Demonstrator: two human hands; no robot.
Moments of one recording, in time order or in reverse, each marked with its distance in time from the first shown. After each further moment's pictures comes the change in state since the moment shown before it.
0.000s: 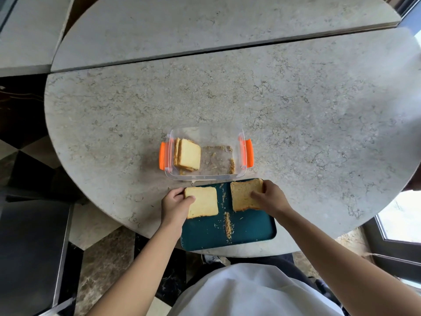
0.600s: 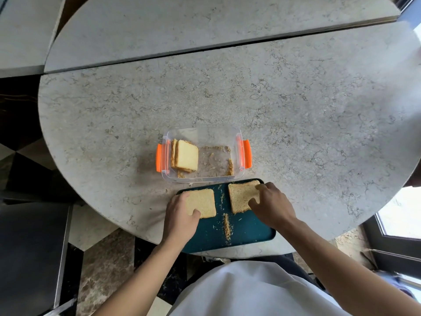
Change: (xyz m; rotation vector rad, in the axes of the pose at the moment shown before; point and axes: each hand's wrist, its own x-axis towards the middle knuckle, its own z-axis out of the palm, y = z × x) left_hand -0.021 -0.009 0.000 0.734 -0.076 0.399; right_hand -0.024 -0.009 -0.003 -0.612 0.031 -0.166
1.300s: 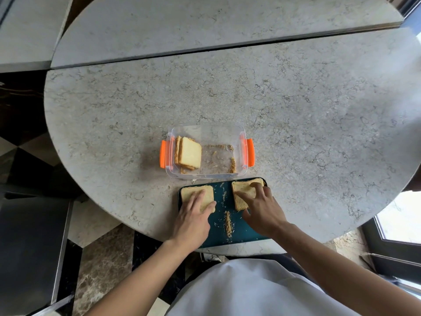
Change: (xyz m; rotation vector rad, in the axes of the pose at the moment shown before) left_hand -0.012 -0.011 0.022 0.557 -0.169 0.443; right_hand -0.007 -0.004 0.031 -0.208 -0.006 -0.264
